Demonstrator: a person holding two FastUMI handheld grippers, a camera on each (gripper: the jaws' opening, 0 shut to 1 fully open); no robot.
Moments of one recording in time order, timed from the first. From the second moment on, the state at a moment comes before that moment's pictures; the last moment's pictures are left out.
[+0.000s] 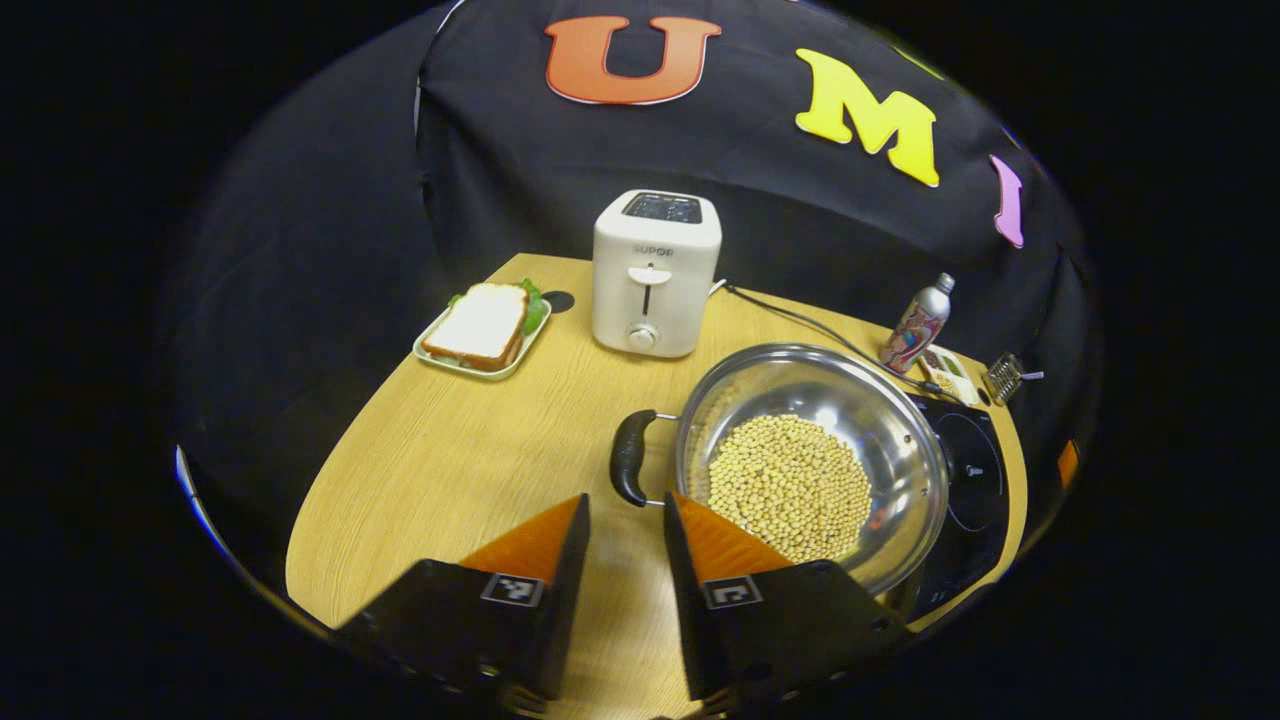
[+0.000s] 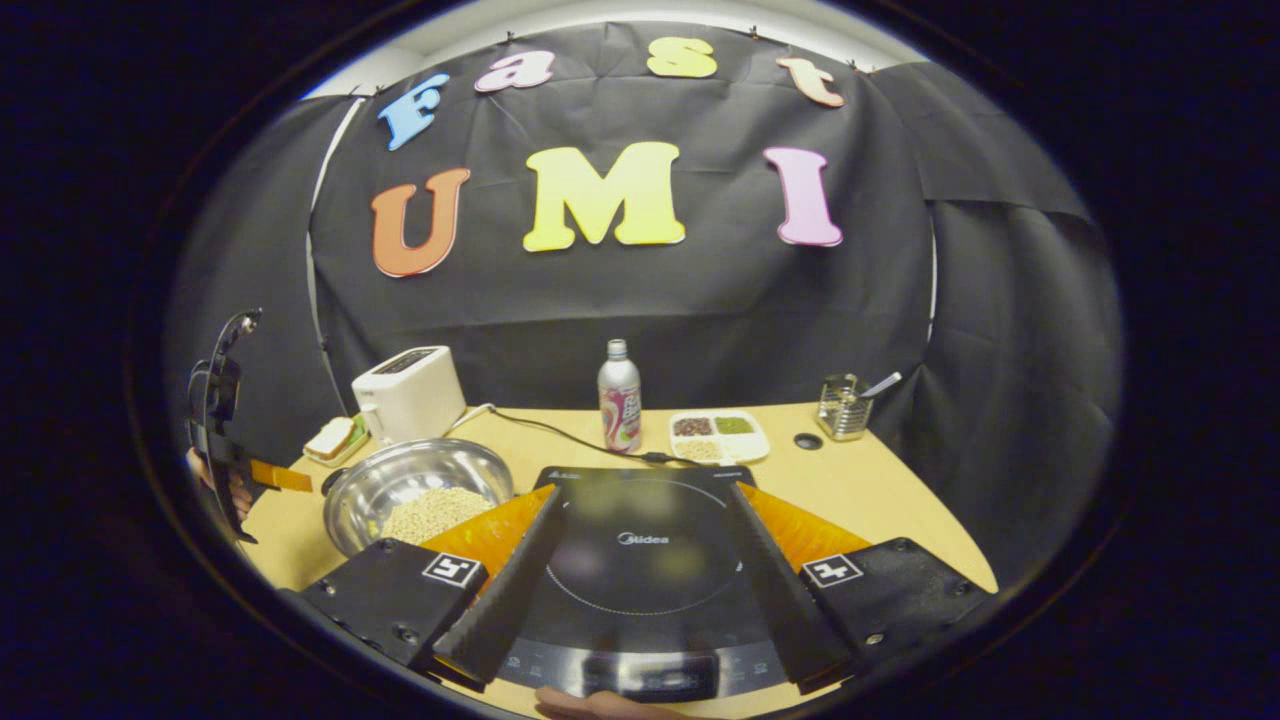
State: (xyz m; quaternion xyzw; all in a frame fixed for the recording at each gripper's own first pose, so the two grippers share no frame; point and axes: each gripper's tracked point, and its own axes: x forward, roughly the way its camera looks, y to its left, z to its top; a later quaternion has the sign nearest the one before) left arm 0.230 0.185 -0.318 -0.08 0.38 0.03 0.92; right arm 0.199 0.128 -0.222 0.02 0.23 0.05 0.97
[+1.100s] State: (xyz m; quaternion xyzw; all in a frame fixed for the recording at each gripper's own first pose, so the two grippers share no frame) left arm 0.276 0.175 -0.384 -0.01 0.45 0.01 0.89; right arm 0.262 0.251 -0.348 0.03 0.36 0.08 0.93
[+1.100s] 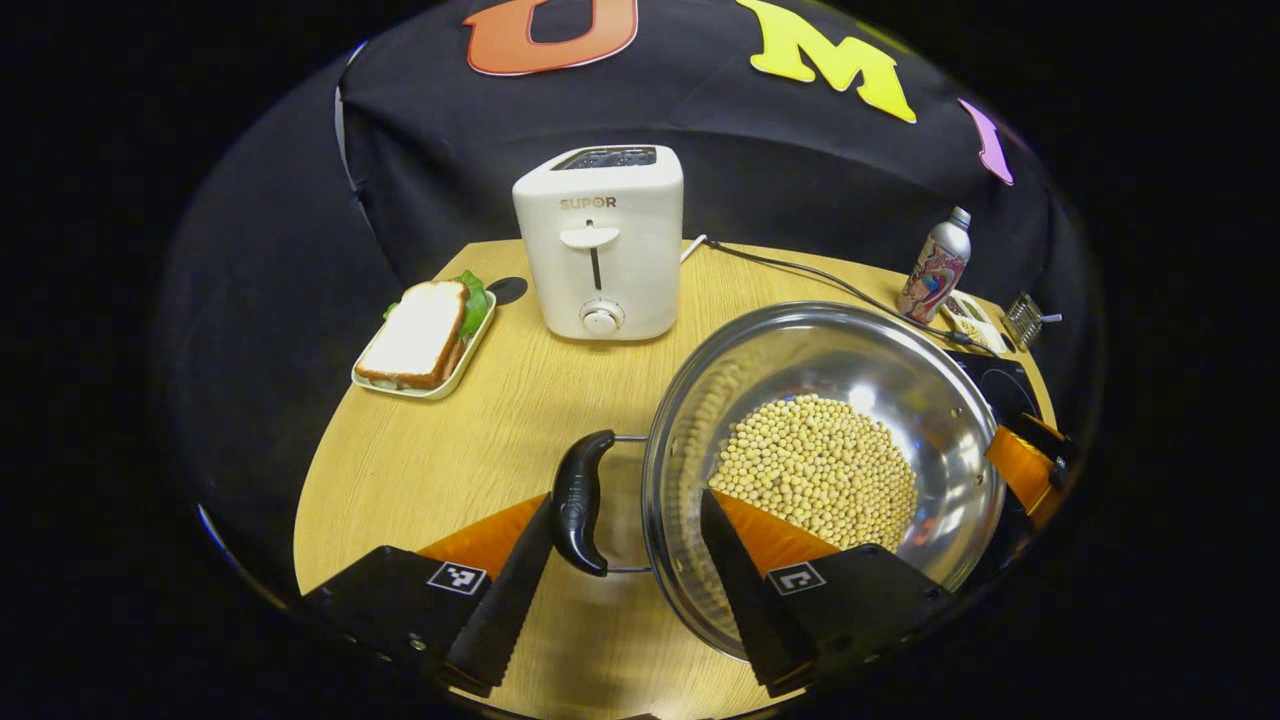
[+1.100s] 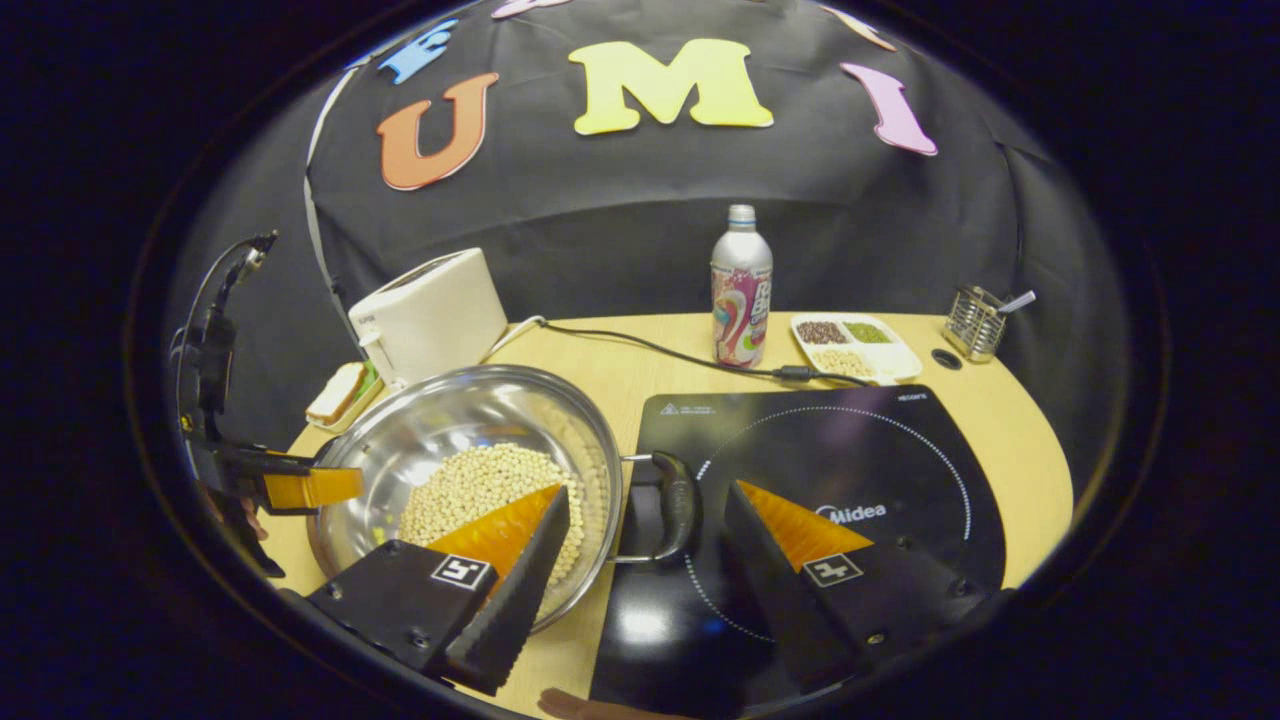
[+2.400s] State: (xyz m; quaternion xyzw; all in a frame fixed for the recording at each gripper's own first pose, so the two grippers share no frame) left arm 0.259 0.170 -0.352 -0.03 0.44 0.00 0.90; right arm 0.254 0.240 -0.325 0.05 0.37 0.12 0.92
